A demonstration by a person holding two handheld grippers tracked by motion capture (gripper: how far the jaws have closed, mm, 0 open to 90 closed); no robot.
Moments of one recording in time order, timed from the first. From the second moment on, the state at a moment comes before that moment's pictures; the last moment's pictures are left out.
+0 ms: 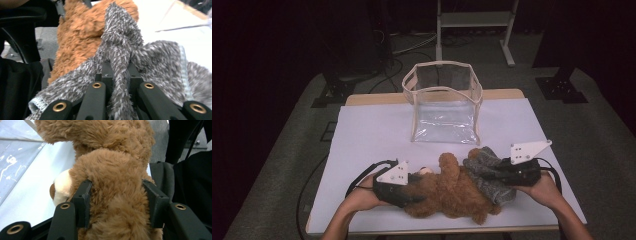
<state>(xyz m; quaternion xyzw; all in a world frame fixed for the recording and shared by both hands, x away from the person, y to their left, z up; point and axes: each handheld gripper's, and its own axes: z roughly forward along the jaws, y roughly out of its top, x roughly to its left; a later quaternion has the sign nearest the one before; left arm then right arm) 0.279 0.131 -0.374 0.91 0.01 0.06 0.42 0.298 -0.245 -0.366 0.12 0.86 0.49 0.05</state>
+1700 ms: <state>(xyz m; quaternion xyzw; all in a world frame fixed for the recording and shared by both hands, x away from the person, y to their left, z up) 0.283 0.082 -0.375 0.90 0.00 0.04 0.43 0.298 -0.223 -0.366 0.09 0.88 0.47 0.03</state>
